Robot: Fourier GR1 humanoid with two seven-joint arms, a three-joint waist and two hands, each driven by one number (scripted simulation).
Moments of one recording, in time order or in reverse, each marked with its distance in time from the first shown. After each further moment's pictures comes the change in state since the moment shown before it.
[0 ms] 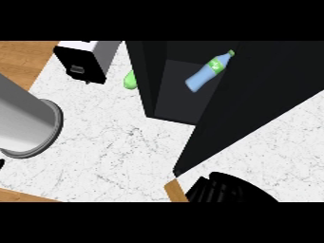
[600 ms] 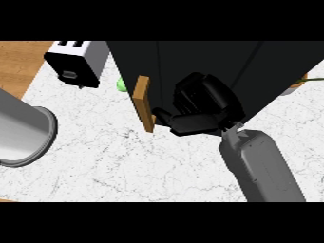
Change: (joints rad) left arm 0.018 -0.007 0.026 0.017 0.022 -0.039 0.016; right arm -0.496 0.131 -0.274 0.559 0.117 -0.246 0.089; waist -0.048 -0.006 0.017
